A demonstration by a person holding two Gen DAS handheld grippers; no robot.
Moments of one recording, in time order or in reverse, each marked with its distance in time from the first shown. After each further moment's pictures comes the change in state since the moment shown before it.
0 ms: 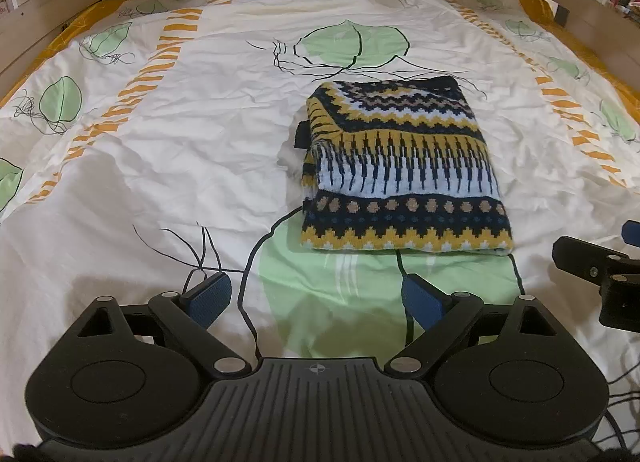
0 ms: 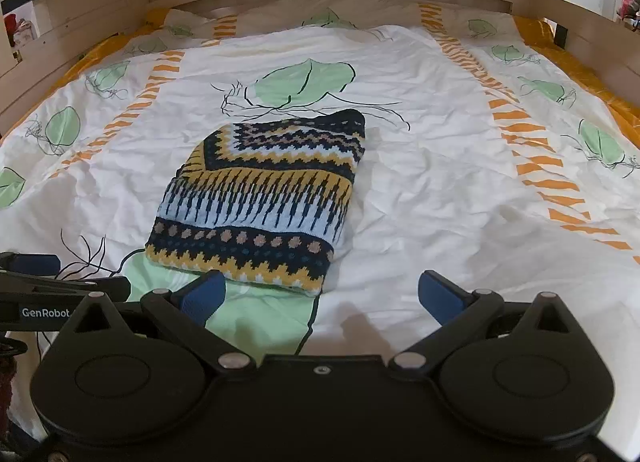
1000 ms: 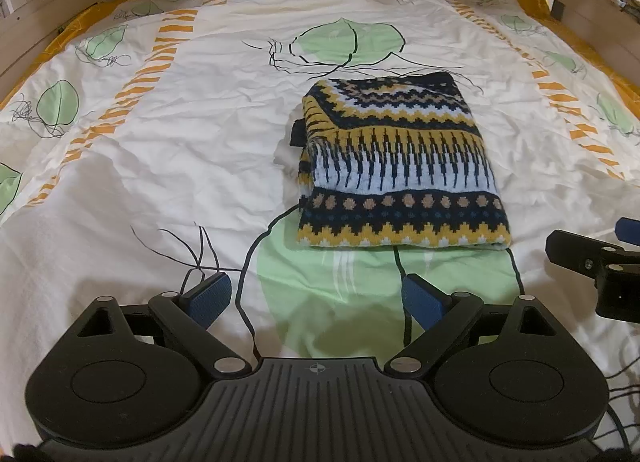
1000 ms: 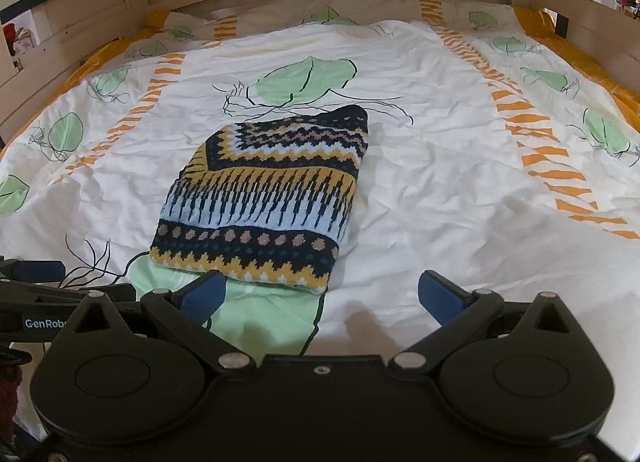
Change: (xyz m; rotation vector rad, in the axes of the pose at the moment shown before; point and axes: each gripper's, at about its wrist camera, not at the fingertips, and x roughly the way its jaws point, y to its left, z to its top) left arm -0.001 -0.003 -0.001 0.014 0.004 -0.001; right arm 0.003 -0.002 -0.002 0.028 0.005 0.021
